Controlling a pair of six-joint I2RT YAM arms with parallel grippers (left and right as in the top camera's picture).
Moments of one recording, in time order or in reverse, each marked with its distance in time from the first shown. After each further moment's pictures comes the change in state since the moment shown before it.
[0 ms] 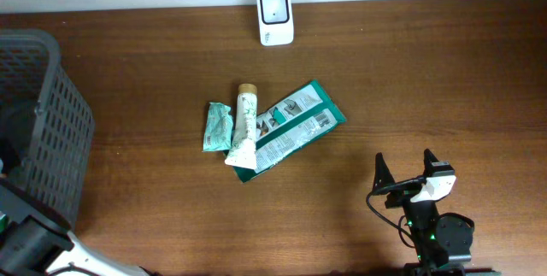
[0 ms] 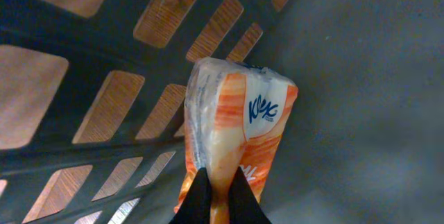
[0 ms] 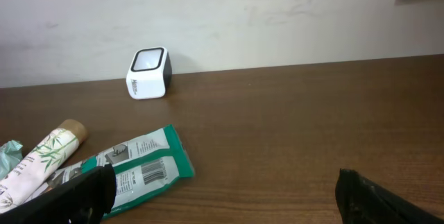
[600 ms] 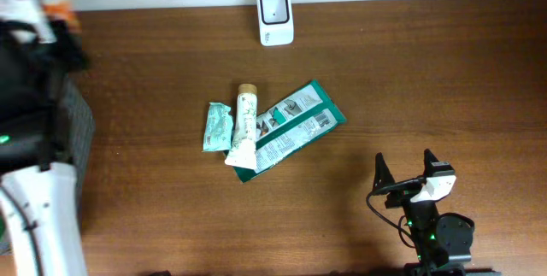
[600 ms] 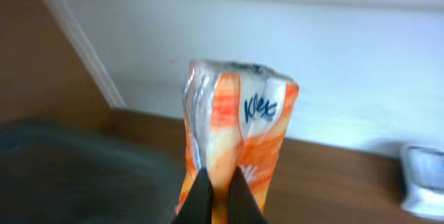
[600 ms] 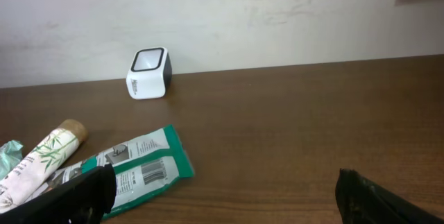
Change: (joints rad) left arm -0.608 -0.702 0.114 -0.158 0.263 -0.374; right arm 0.000 0.000 0.000 0.000 0.000 -0.001
